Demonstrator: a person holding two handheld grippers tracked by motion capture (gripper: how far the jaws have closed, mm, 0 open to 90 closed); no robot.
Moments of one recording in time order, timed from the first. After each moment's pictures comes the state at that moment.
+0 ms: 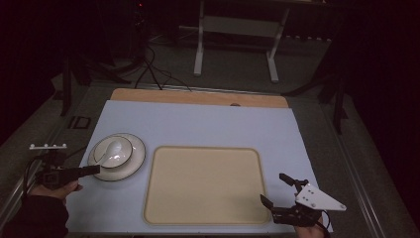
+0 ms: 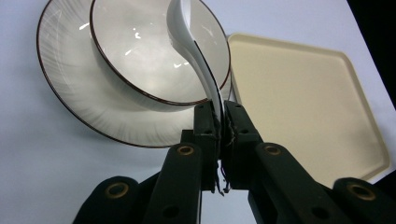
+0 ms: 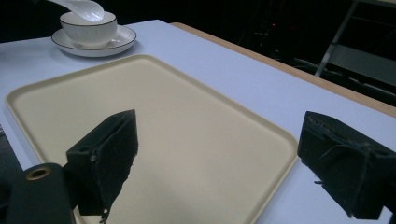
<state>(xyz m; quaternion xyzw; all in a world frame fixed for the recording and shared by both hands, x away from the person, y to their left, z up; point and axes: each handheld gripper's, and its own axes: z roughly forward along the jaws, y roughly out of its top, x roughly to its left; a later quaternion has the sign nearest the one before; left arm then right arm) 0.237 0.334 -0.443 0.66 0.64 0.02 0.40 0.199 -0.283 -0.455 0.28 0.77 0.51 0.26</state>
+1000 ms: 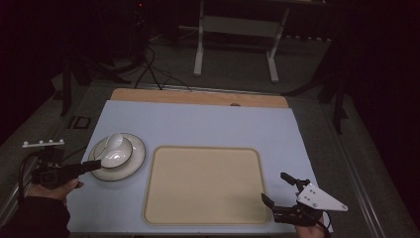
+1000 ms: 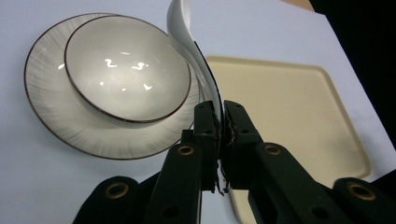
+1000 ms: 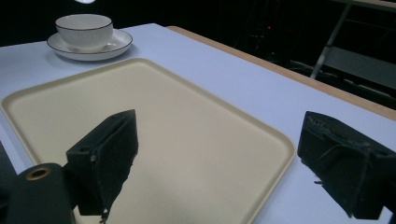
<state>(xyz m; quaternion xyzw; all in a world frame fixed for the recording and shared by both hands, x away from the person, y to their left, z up) 0.224 0.314 -0.407 0.65 0.63 0.05 0.42 0.199 -0.285 -0.454 0.29 0.77 0.51 0.26</state>
